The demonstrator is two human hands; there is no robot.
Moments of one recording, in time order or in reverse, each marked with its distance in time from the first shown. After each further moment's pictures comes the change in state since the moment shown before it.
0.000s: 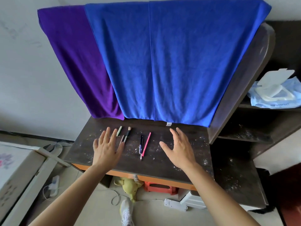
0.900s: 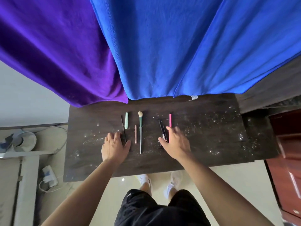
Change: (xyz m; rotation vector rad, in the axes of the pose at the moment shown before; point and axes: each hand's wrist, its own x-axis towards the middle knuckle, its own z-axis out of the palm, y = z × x) left_hand 0.155 -0.147 0.144 -0.056 -0.487 -0.068; right_hand 0.098 -0.063 0.204 -0.249 -0.278 0.443
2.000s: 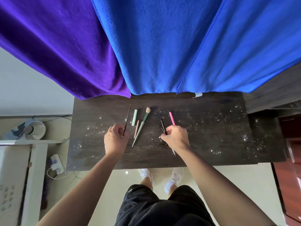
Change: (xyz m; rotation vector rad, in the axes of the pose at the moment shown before) left_hand -0.011 0.025 -0.016 -0.454 0.207 -0.096; right_hand 0.015 0.000 -0.002 0.368 -0.015 0.147
